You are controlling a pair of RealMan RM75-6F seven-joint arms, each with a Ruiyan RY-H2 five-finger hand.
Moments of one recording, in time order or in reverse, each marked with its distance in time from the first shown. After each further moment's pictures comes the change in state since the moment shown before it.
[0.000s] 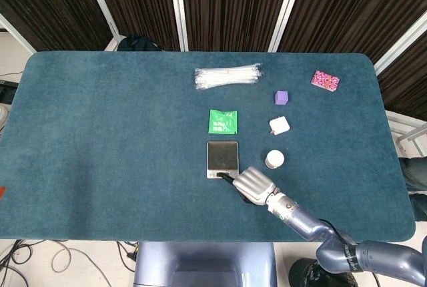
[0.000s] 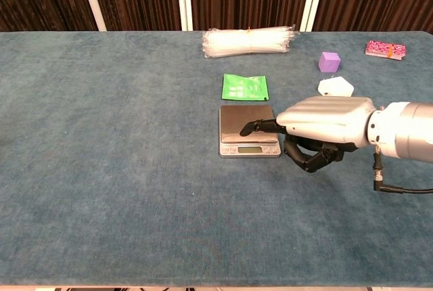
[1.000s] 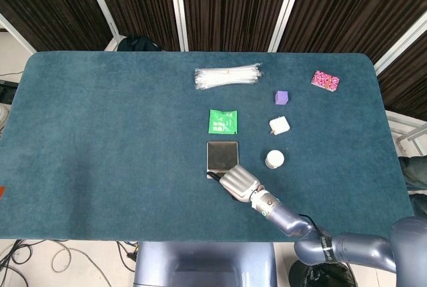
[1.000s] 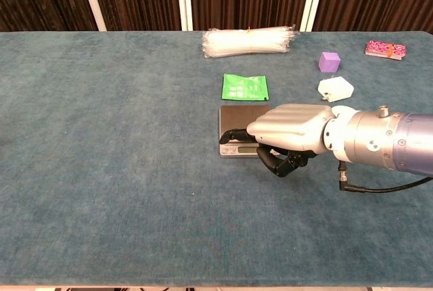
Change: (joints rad) left arm -0.001 -0.002 -0.004 0.003 -0.008 -0.001 0.002; right arm 0.109 -0.125 -0.010 0.066 0.229 -0.009 -0.208
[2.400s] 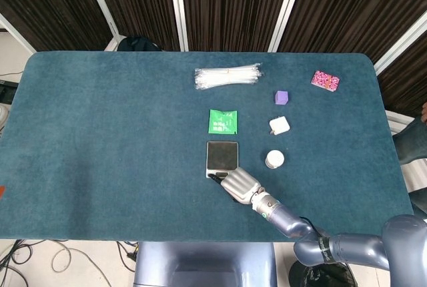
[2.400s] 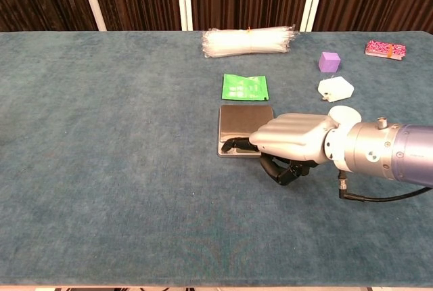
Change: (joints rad) left arm -0.002 -0.003 -0.002 0.001 -0.005 0.000 0.011; right arm 0.021 -0.022 -0.059 0.036 0.005 0.031 0.035
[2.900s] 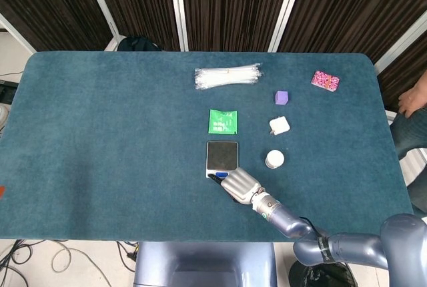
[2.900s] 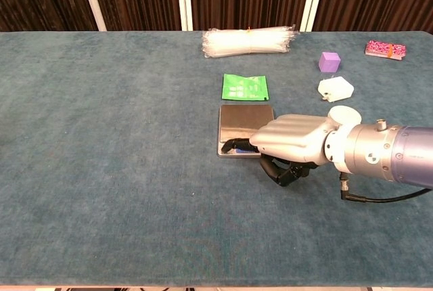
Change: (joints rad) left arm -0.001 0.000 0.001 0.000 0.001 -0.003 0.002; right arm 0.011 -0.001 -0.012 0.000 0.032 -0.004 -0.017
